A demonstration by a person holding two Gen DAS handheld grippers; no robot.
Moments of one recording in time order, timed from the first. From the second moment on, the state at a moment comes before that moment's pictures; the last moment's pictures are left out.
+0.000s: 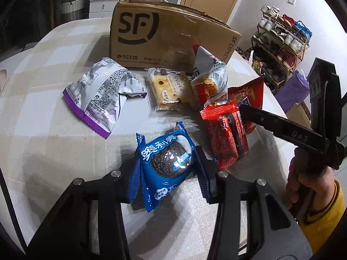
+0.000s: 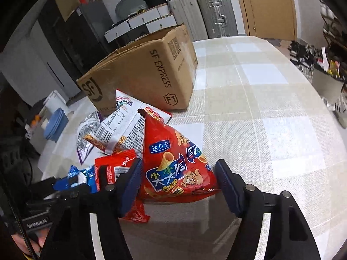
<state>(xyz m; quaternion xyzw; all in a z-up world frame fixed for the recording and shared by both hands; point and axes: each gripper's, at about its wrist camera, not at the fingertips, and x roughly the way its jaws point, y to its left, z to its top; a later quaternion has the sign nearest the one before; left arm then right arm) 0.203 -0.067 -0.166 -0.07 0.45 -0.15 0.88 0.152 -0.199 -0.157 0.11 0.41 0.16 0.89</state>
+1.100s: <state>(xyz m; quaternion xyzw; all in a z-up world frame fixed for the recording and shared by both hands) 0.074 0.008 -0.073 -0.08 0.36 -0.15 0.92 0.013 -0.200 -0.057 0.18 0.26 0.25 0.92</state>
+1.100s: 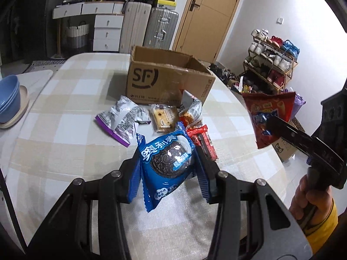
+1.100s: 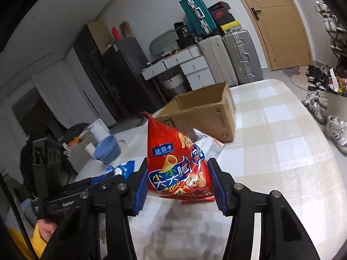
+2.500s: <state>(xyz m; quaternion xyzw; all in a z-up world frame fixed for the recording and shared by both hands) 0.174 0.042 0.036 -0.07 0.30 -0.15 0.94 0.171 -0.187 0.030 0.15 0.24 0.29 0.91</state>
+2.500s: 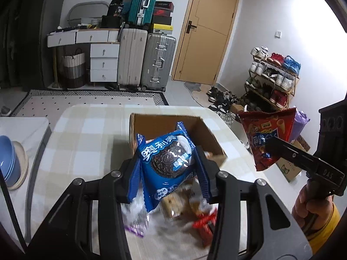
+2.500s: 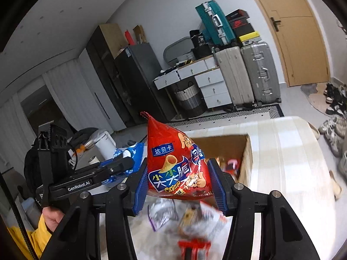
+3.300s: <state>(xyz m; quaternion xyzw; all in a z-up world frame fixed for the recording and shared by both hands) 0.383 -0.011 0.003 -0.03 0.38 -0.16 0.91 0.314 -0.156 -0.002 0.12 0.33 0.27 0.90</state>
